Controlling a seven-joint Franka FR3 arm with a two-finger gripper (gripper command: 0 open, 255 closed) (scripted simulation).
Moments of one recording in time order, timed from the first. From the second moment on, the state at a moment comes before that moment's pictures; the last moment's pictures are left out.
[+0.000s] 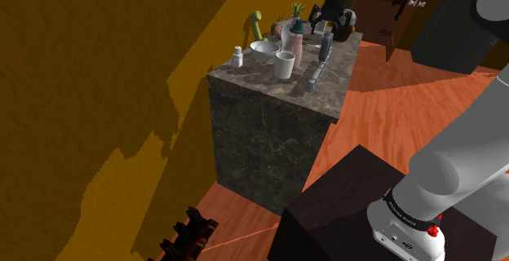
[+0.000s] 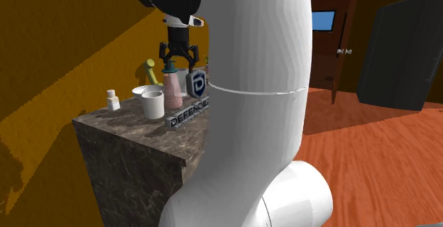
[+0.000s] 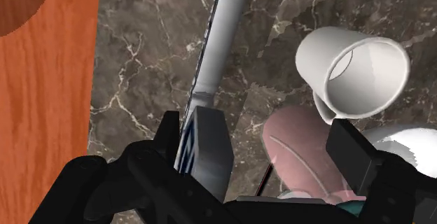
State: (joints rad) arm -0.31 0.04 -0.03 -1.66 0.05 1.73 0.58
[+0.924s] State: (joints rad) arm -0.35 0.14 -0.07 -1.63 0.05 1.81 0.67
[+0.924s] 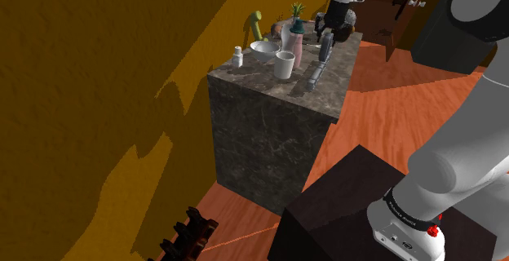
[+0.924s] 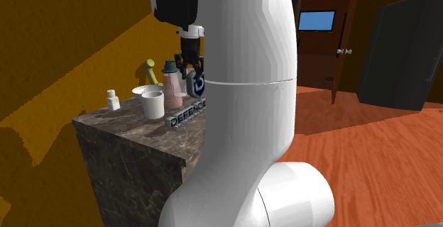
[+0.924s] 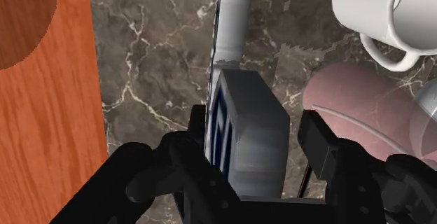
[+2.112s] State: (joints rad) arm -0.35 0.15 -0.07 -1.51 0.05 1.70 0.67
